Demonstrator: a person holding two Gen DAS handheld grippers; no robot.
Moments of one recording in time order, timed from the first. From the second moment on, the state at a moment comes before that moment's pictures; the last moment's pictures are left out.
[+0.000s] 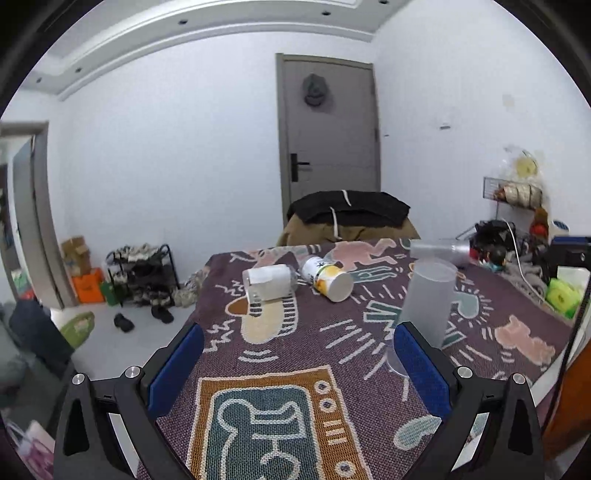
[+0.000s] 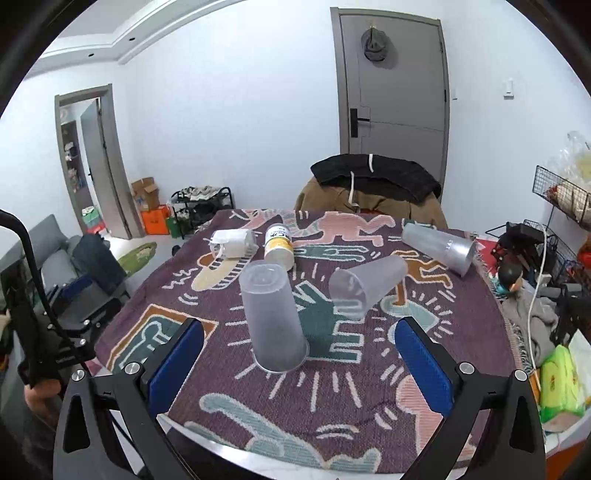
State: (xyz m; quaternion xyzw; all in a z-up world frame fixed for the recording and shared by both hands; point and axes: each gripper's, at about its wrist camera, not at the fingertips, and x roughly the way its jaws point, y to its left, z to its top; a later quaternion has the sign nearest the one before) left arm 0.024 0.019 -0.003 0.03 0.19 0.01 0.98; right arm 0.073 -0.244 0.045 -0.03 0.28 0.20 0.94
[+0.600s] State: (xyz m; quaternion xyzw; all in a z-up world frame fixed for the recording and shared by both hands) left arm -0.005 -0.017 0.000 0.07 0.18 -0.02 0.98; right arm 0.043 -0.283 0.015 0.00 0.25 0.21 0.95
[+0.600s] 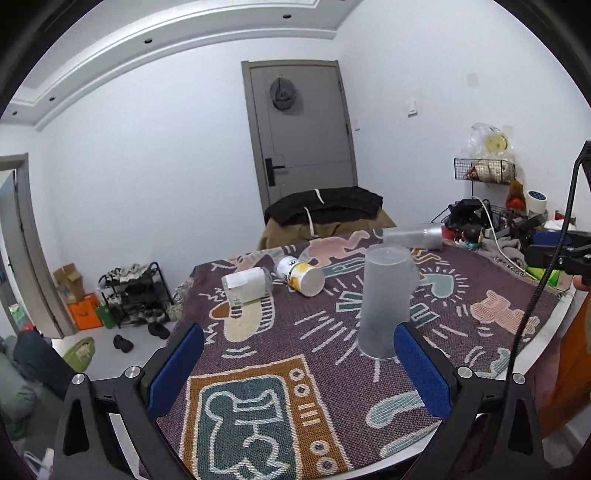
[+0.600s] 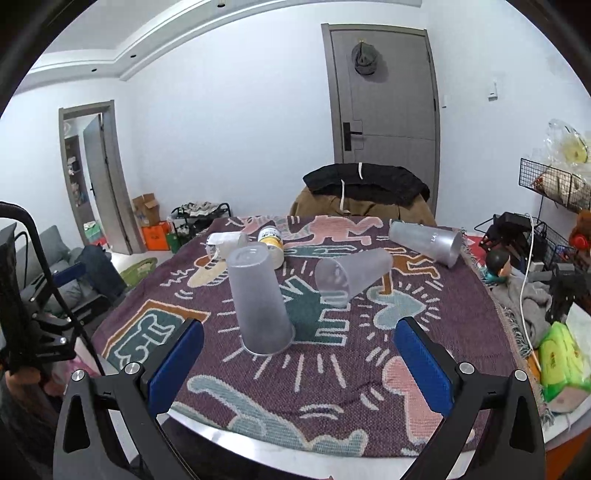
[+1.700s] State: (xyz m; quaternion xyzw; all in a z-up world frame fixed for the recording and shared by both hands) left arm -0.018 -0.010 -0.028 0.02 0.18 -0.01 0.98; right arm 0.018 -0.271 -0.029 -0.02 0.22 0.21 0.95
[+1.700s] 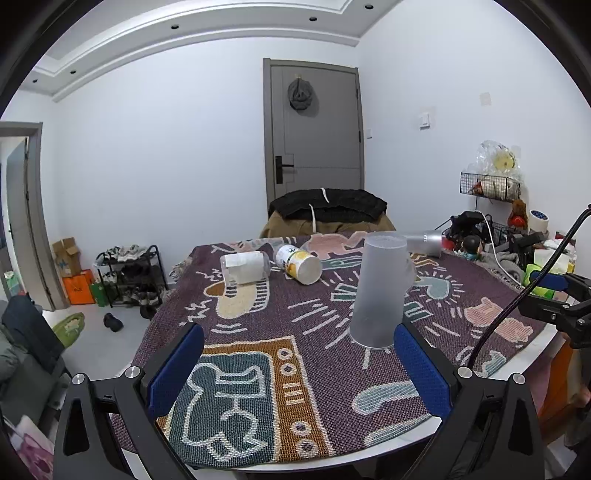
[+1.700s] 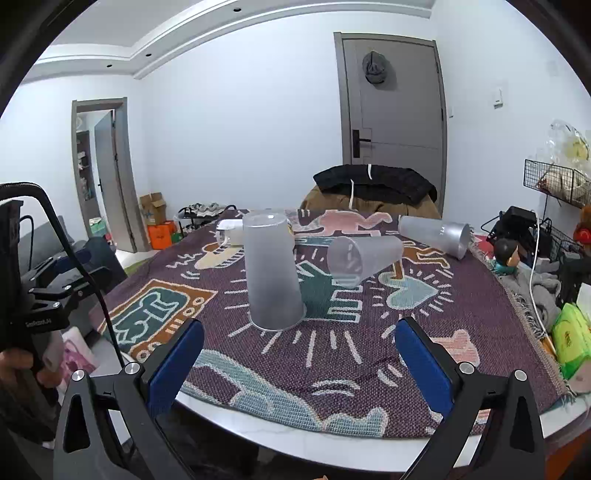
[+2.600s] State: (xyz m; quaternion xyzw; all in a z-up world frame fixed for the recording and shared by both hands) left arm -0.021 -0.011 -0.027 0.02 0.17 -0.01 0.98; right arm 0.020 -0.278 -0.029 -0.01 0.23 0.20 0.95
